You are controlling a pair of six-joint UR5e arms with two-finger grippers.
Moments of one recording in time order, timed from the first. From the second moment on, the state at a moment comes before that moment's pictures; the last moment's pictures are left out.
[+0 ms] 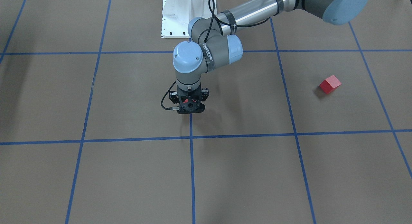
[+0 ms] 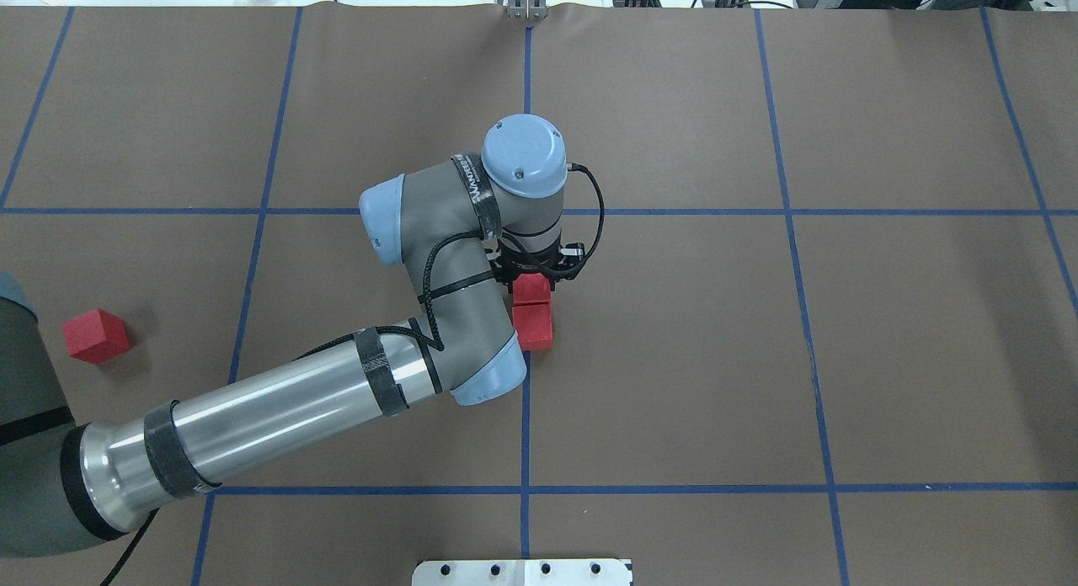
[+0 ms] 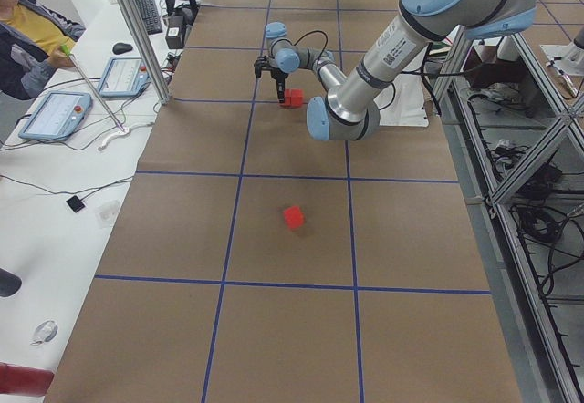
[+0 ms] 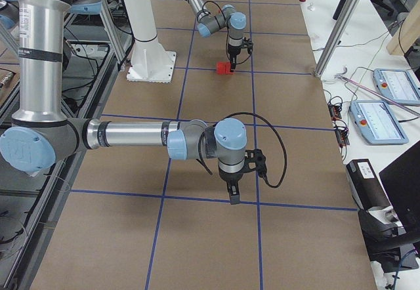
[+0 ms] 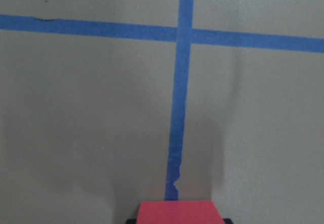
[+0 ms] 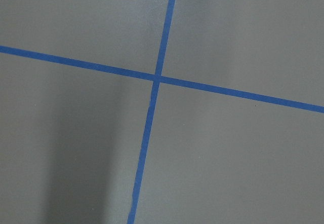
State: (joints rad) left arm -0.53 -2.57 -1.19 -1.69 -1.97 -1.22; right arm 1.58 -1.68 1.73 -1.52 2.27 -0.10
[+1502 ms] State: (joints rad) left arm -0.53 -2.57 -1.19 -1.69 -1.97 -1.20; right arm 1.58 -1.67 1.73 -1.52 2.27 -0.10
